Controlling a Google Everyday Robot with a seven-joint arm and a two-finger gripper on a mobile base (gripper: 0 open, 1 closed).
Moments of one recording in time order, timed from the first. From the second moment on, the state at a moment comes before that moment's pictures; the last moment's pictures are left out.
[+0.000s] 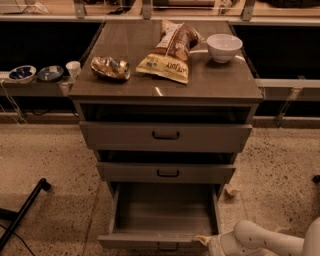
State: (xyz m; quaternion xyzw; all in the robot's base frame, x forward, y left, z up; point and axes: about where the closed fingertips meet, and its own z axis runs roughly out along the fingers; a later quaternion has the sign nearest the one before) arm 0.370 -0.170 0.200 -0.67 0.66 0.25 0.23
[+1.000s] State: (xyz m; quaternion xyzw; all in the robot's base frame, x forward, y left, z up) arm 0.370 -0.160 0.195 -0.66 0.65 0.28 0.26
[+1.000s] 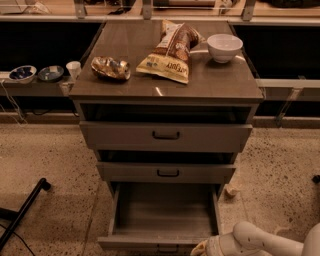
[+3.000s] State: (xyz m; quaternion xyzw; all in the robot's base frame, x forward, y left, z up) arm 0.419 -0.150 0.172 -0.63 0.68 0.23 0.31
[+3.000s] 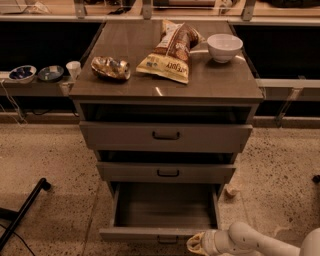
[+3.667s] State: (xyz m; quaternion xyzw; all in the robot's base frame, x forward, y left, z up) arm 0.437 -0.154 0.158 -0.62 0.69 0.21 0.32
